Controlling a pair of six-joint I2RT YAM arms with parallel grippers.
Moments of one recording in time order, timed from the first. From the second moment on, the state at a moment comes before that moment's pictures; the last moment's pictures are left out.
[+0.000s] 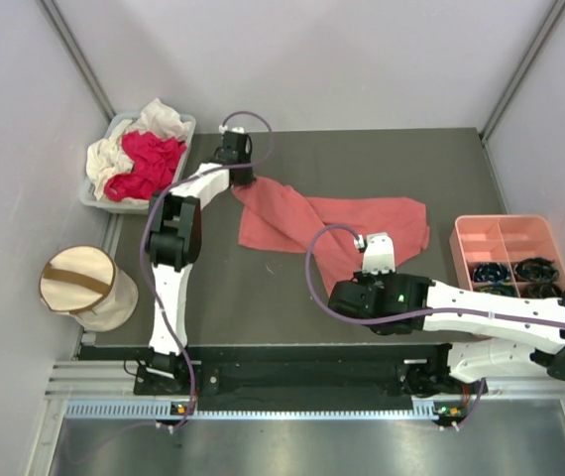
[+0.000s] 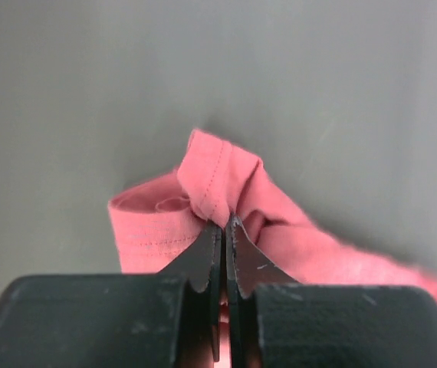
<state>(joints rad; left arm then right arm) -0.24 2.35 1.89 -0.30 -0.10 -0.35 1.29 1.15 0.98 -1.16 0.92 1.04</state>
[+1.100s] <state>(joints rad) -0.30 2.26 1.78 -0.39 -0.20 -0.46 1.27 1.15 0.98 -1.07 0.91 0.93</state>
